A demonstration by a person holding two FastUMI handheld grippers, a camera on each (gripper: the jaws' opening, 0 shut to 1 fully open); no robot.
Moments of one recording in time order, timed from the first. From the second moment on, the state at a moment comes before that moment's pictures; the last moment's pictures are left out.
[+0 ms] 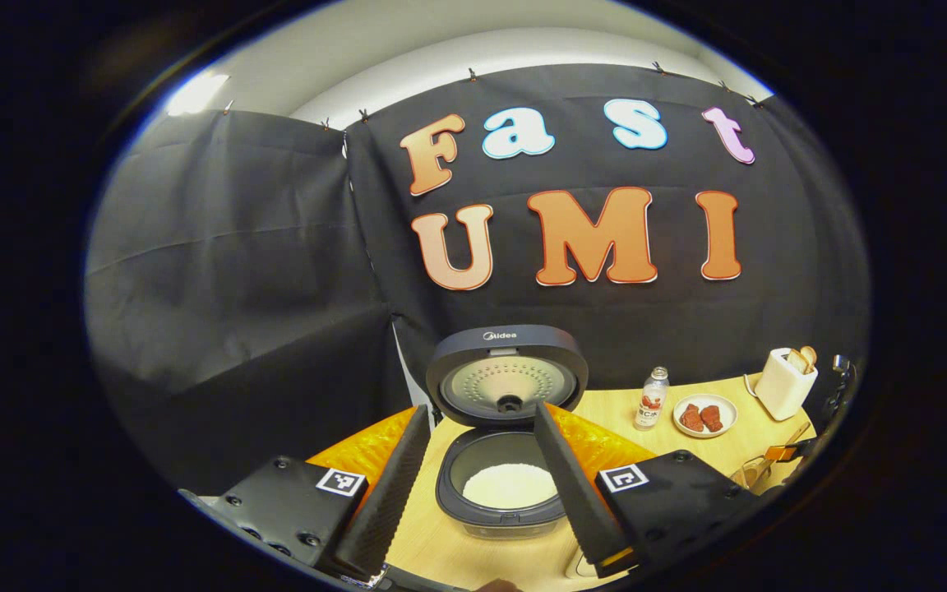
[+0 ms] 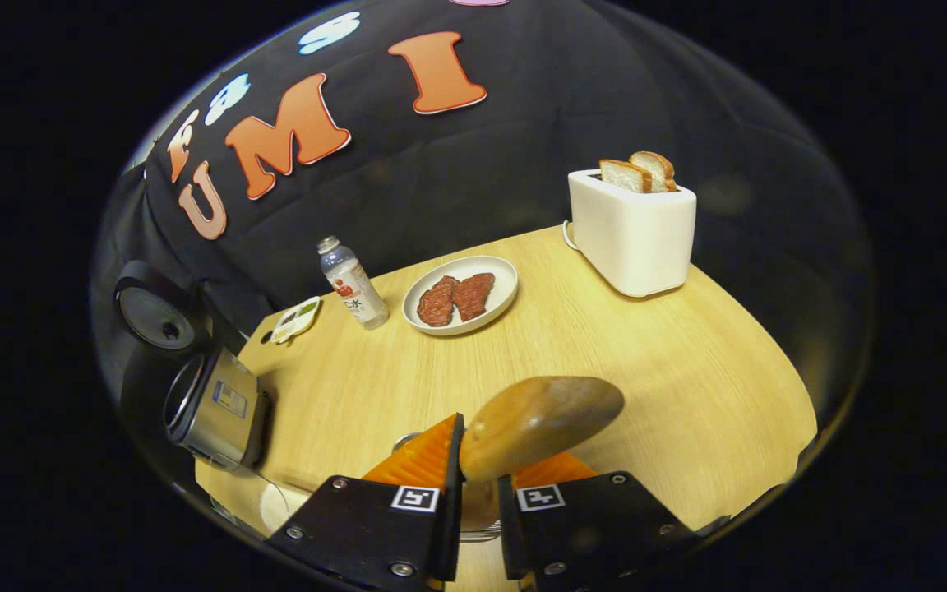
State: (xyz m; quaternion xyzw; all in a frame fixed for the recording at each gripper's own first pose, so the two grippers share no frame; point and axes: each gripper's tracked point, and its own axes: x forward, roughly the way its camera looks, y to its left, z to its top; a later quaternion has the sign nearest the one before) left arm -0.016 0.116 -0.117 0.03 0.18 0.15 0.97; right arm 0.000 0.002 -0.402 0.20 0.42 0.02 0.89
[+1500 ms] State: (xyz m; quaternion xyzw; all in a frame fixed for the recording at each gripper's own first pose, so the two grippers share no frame) left arm -0.042 0.200 -0.156 0.02 0.16 0.11 0.98; right arm -0.067 0.186 -0.296 -0.07 0.33 0.13 0.93
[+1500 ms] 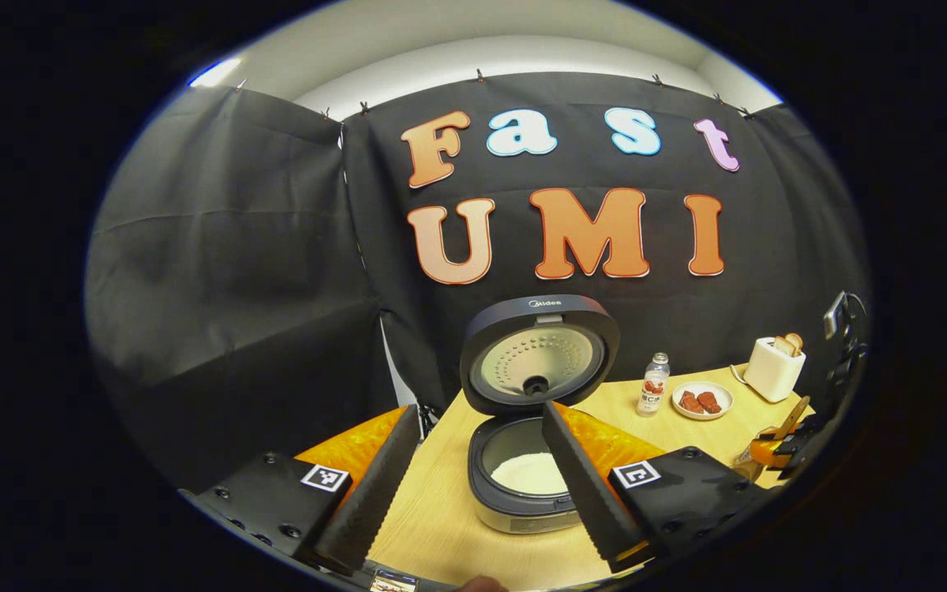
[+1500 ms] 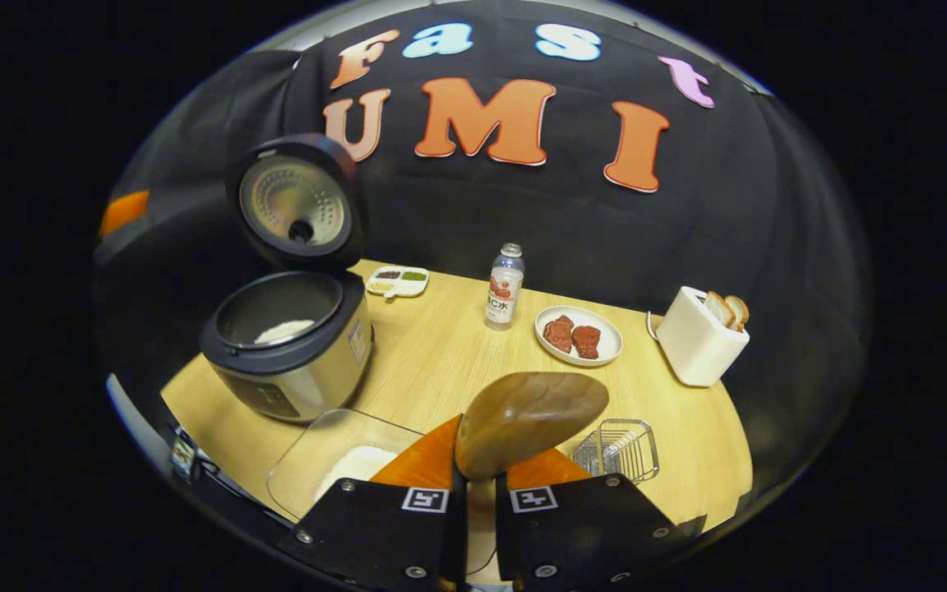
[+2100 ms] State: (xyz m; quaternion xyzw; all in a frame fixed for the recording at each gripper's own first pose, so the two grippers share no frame) left arm -0.037 0.249 -0.152 0.04 0.15 0.13 0.98; right arm -0.098 0.217 -0.344 -0.21 0.28 0.11 0.93
